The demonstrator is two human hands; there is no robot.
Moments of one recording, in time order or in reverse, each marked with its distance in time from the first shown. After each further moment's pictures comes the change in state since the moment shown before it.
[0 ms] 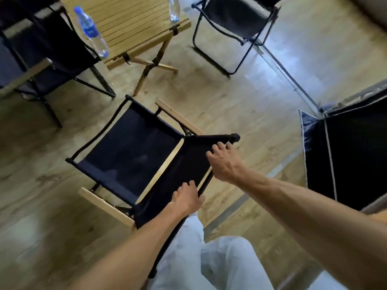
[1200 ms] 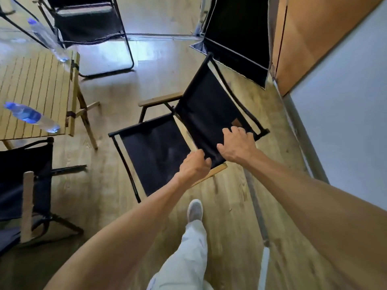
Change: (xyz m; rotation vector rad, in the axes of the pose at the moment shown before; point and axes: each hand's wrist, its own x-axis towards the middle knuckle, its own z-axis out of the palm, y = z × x) left_hand -0.072 -0.364 -0.210 0.421 -0.196 0.852; right_hand -0.022 -0.444 -0.201 0.766 -0.070 1.347
